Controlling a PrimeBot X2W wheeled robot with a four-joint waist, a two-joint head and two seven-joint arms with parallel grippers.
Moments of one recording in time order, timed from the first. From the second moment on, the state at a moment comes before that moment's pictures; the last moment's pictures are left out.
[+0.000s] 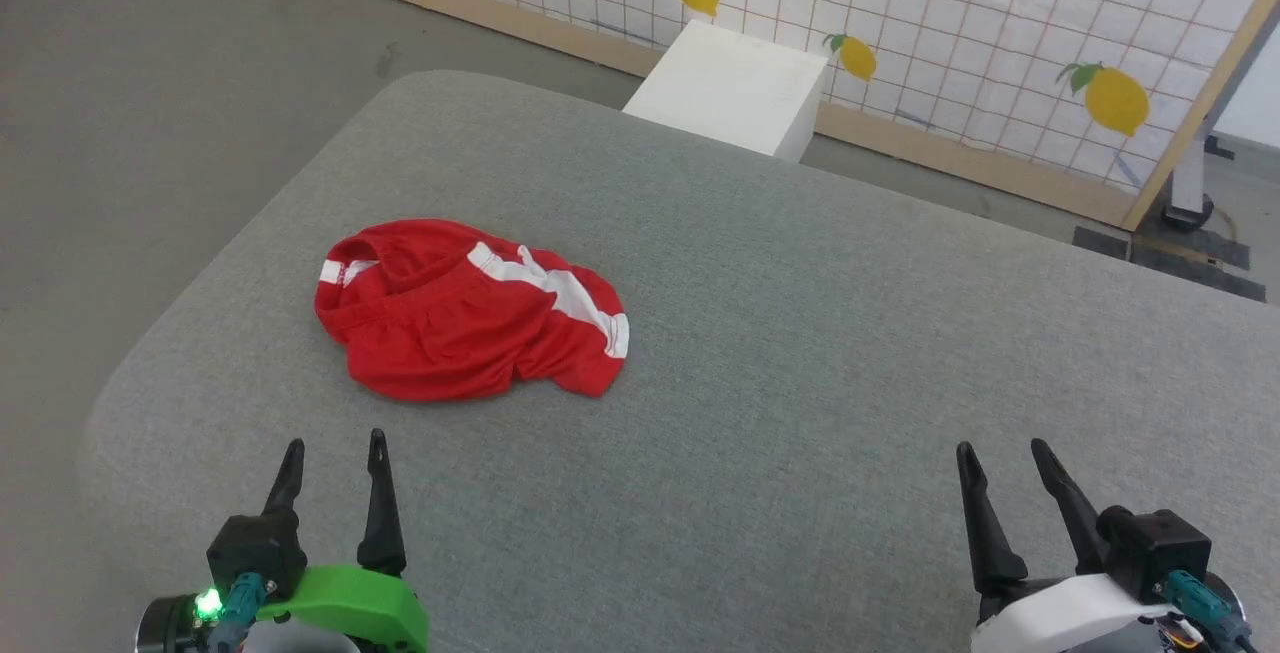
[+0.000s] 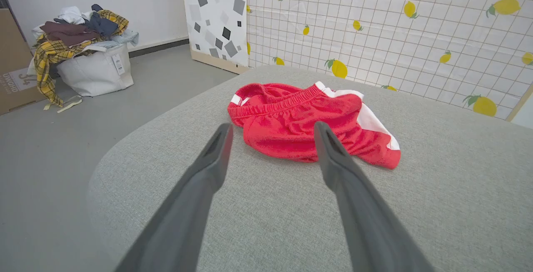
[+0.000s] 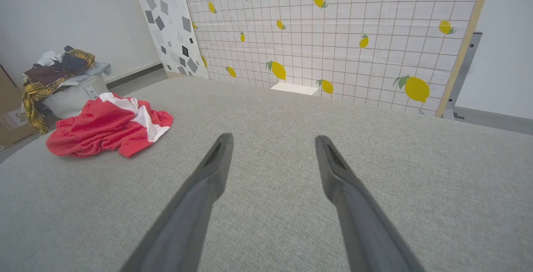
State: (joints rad) left arm 0.04 0.05 0.04 0.12 -0.11 0.00 -0.21; right arm 0.06 -0.05 -0.01 0.17 0.16 0.13 -0.21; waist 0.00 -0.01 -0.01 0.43
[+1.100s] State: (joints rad) left arm 0.06 0.05 0.04 0.15 -0.13 0.00 -0.25; right arm 0.08 -0.05 -0.03 0.21 0.18 0.13 -0.26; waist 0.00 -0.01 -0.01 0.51
